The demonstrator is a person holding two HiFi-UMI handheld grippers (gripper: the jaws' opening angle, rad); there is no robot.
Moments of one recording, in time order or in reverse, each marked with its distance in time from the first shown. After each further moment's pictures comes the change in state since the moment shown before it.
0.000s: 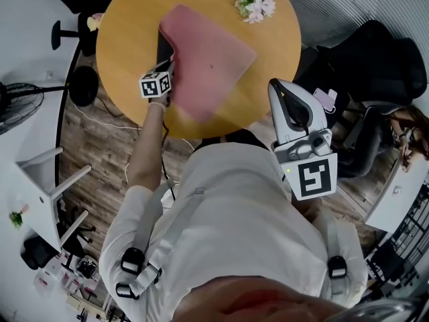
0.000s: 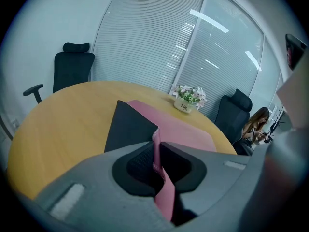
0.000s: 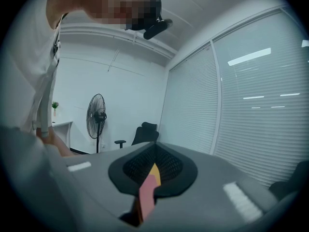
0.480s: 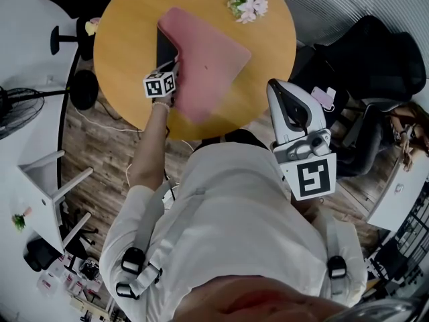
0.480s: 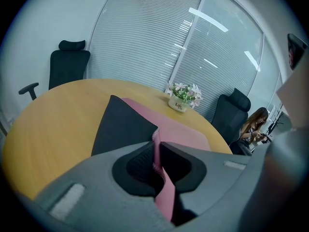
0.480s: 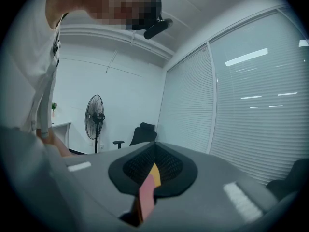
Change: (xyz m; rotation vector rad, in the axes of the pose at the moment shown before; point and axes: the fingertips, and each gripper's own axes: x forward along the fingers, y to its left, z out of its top) left arm 0.022 -0.038 -0.001 -0.012 0.014 -0.037; right arm -0.018 -0.019 -0.003 0.012 -0.008 -0.019
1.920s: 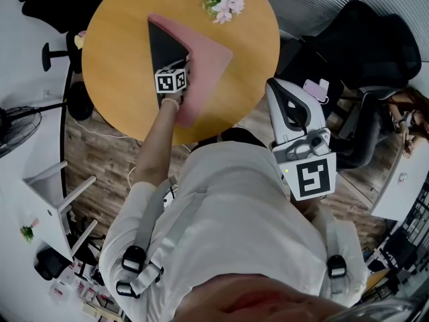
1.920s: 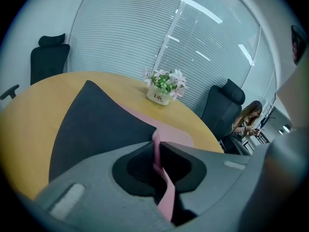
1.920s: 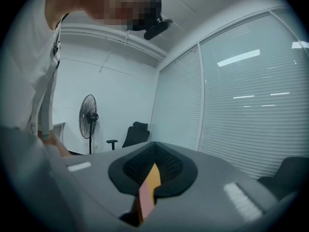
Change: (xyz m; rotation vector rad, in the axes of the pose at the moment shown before) left arm 0.078 -0.101 0.002 0.054 0.092 -0.096; right arm -0.035 -0.059 -0.013 0.020 0.009 -0.066
